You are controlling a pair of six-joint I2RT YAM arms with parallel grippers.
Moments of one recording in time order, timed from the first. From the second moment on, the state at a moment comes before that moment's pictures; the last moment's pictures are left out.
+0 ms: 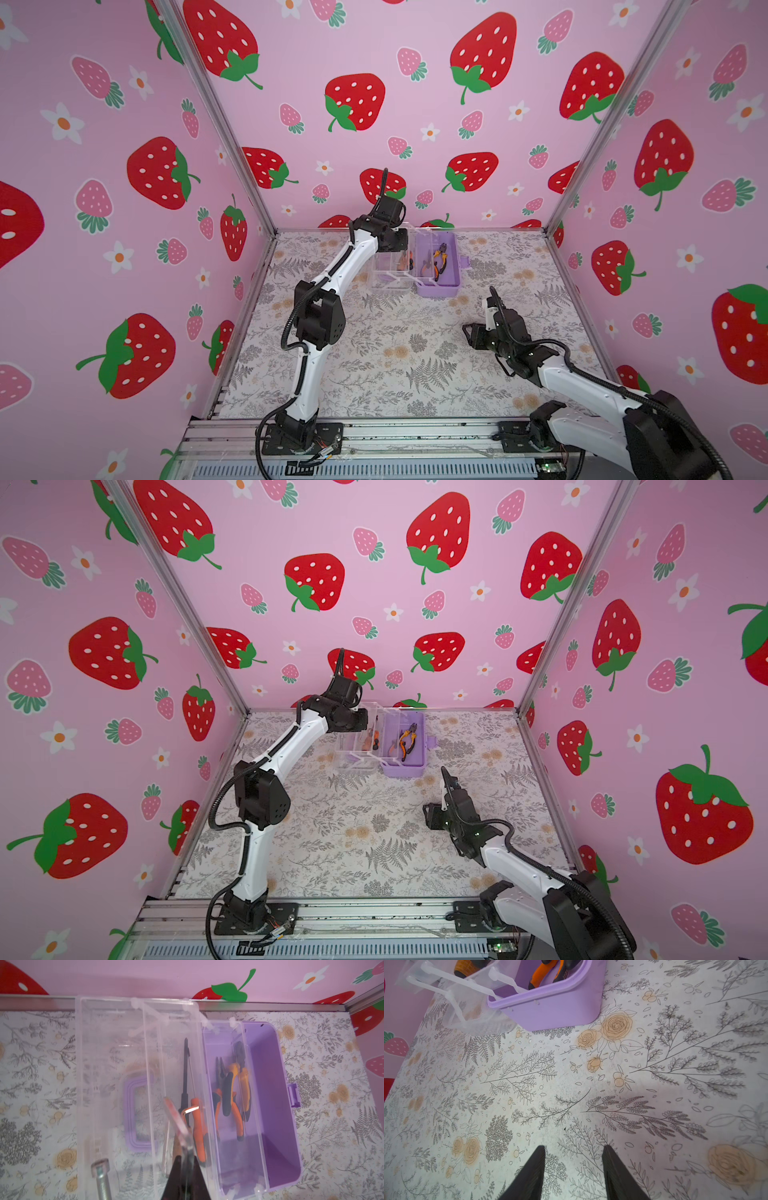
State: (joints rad) left arm -0.44 2.28 2.32 -0.93 0.02 -0.32; right arm 0.58 1.12 0.36 0.07 -0.06 0.50
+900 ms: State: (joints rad) left arm -0.39 2.45 2.45 -0.83 0.12 -0.22; right arm 0.57 1.39 0.36 0.29 -0.28 0.56
